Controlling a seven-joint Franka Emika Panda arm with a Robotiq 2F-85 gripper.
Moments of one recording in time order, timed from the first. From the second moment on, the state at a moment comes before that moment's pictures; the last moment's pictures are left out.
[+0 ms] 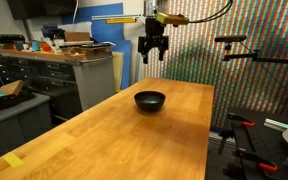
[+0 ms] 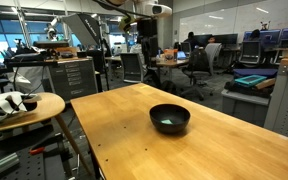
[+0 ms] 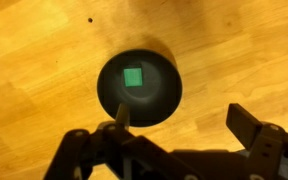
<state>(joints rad) 0.07 0.06 -0.02 -2.10 -0.07 2.21 0.48</state>
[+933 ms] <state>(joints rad) 0.07 0.02 -0.01 -2.14 -0.07 2.20 0.48</state>
